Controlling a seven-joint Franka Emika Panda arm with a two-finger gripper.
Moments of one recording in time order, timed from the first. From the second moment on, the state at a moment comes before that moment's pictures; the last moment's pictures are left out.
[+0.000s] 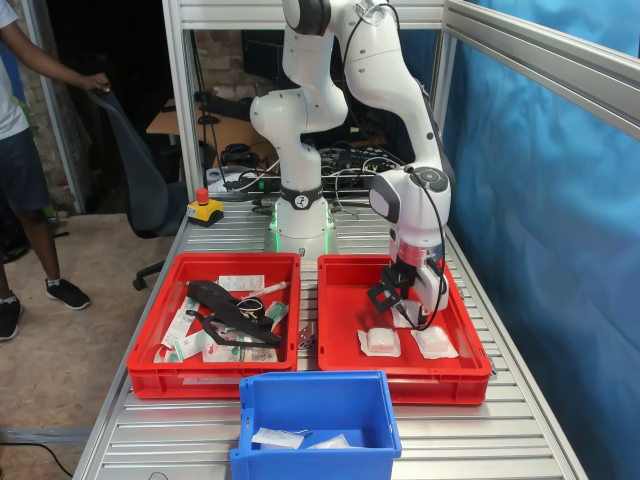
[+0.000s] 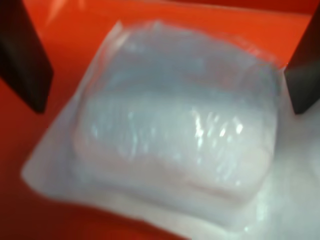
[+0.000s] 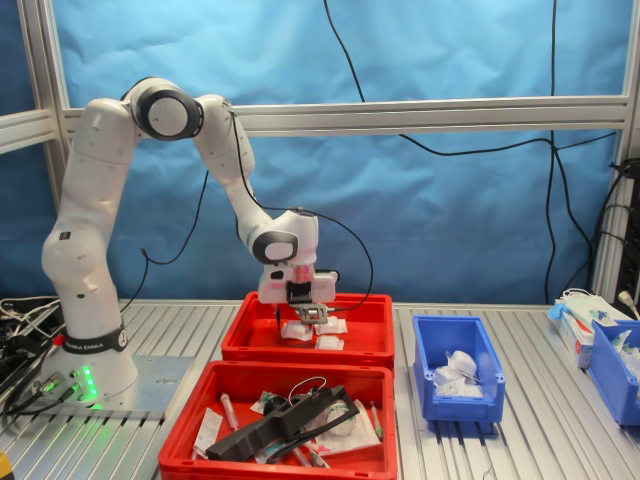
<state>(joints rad) 0.33 0.38 0.16 -2.41 -0.01 2.72 2.59</state>
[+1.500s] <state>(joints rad) 0.33 0.39 0.13 -2.38 -0.02 2.74 2.59</state>
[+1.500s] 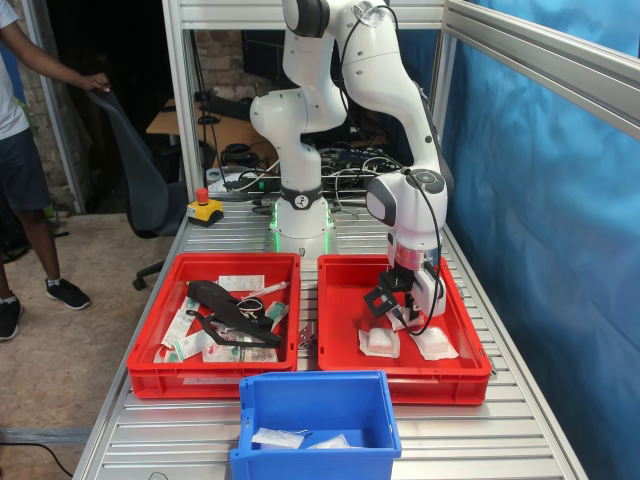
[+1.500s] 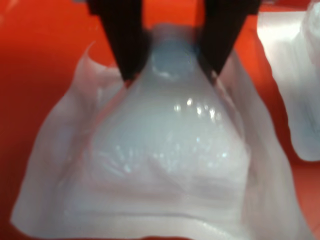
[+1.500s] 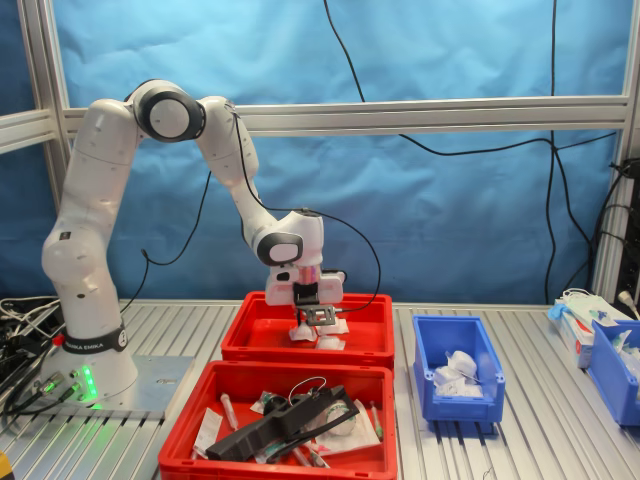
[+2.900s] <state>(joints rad) 0.34 0.07 -0.13 -2.19 -0.03 2.32 2.57</state>
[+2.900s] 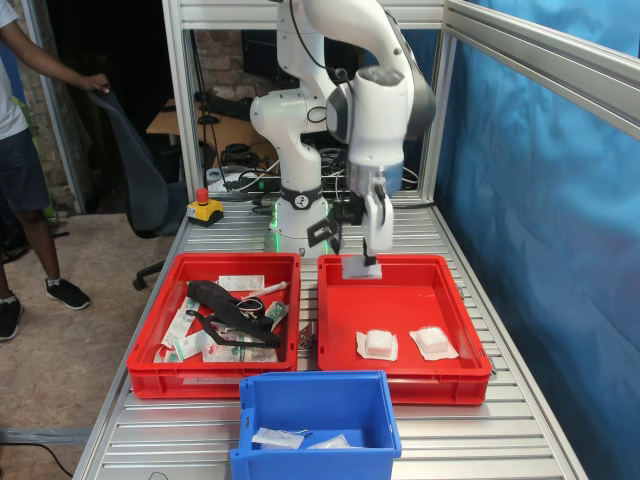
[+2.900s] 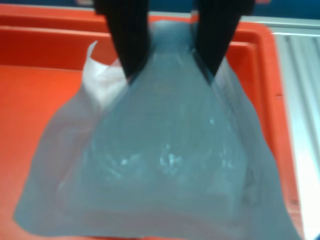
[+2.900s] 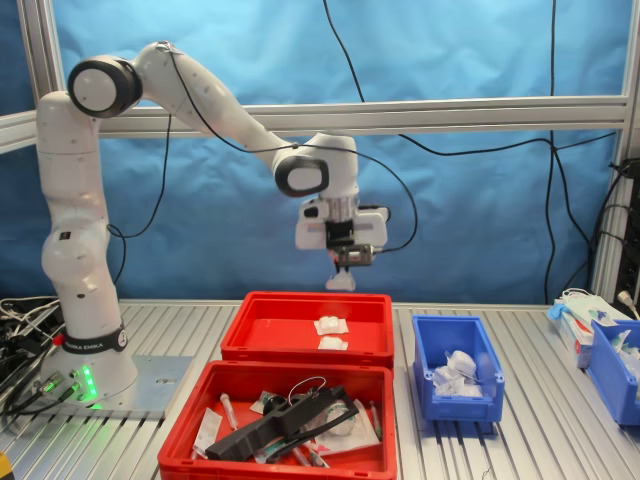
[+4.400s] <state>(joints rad) 0.27 0.72 -0.32 -1.29 0.07 2.17 2.52</state>
